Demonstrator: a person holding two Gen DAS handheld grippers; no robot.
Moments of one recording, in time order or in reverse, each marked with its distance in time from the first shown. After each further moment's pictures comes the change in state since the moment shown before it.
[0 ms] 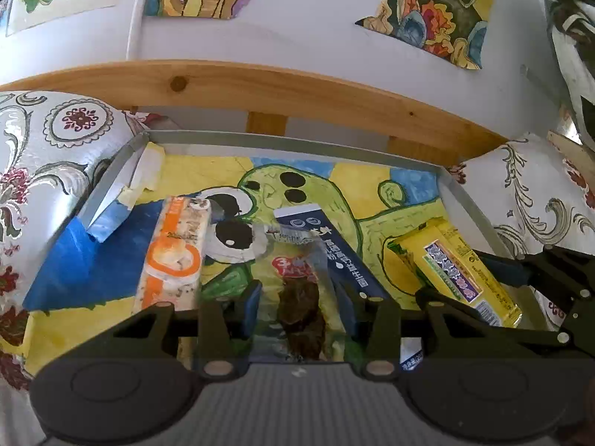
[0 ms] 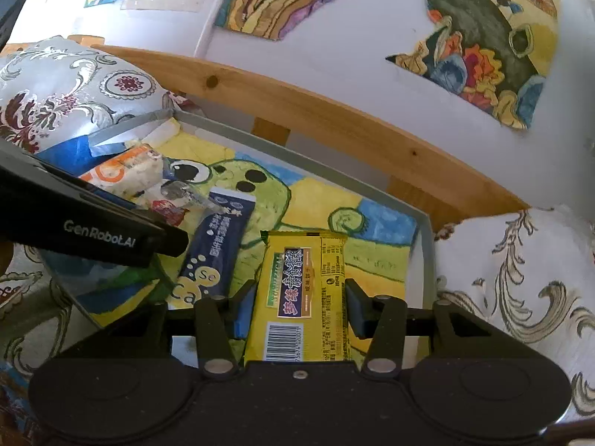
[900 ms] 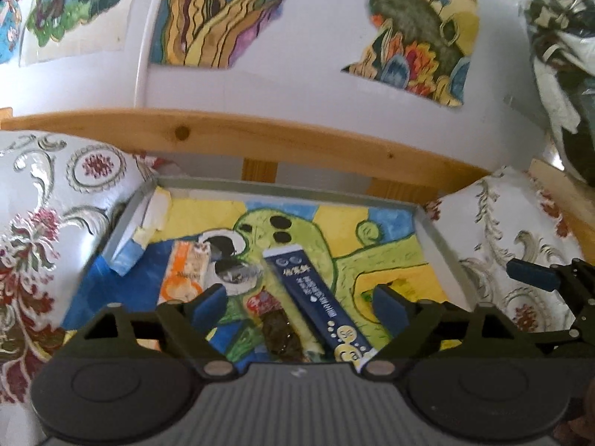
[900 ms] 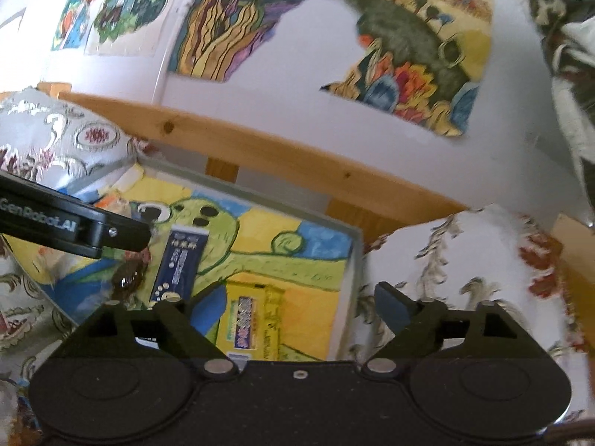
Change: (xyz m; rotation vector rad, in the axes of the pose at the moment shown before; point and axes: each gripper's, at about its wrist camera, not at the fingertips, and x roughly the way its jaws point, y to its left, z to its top) left arm -0.052 -0.019 0.019 -0.007 -0.079 0.002; right arm -0.058 -0.037 0.011 0.100 -0.067 -0.090
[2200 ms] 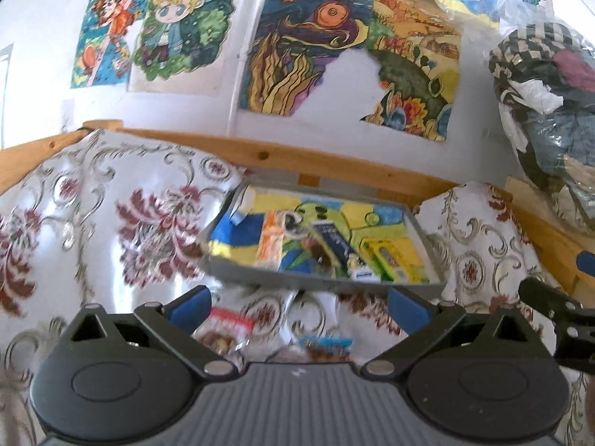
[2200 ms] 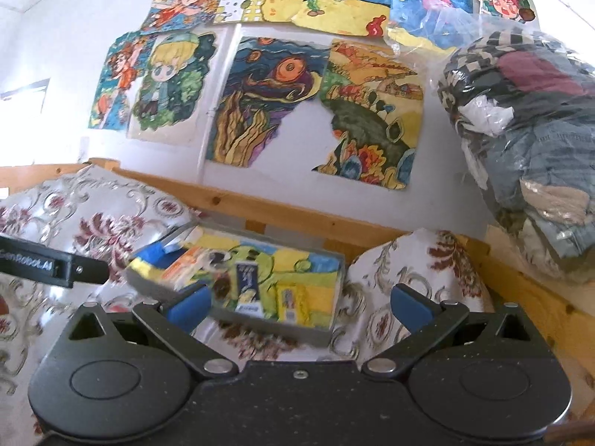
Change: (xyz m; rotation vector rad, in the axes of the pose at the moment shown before) left arm -0.226 0.000 -0.086 -0.055 -0.092 0.119; right arm -0.253 0.026 -0.040 0.095 -0.166 -0.001
